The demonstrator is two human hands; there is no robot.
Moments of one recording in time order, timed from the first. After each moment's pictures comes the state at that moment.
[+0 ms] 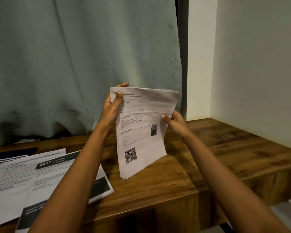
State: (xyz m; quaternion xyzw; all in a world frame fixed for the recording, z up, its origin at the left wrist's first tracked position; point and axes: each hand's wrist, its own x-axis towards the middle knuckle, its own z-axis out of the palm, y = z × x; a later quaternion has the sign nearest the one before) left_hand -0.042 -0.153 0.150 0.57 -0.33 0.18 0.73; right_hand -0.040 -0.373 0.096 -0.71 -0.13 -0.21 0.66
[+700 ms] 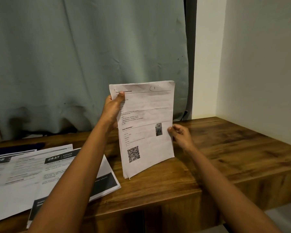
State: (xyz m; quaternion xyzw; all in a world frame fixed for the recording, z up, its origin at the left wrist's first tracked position) left_hand -0.024 -0.136 0.151 0.59 -0.17 0.16 0.78; right_hand -0.032 -0.370 0.037 -0.72 -0.09 -0.20 0.66
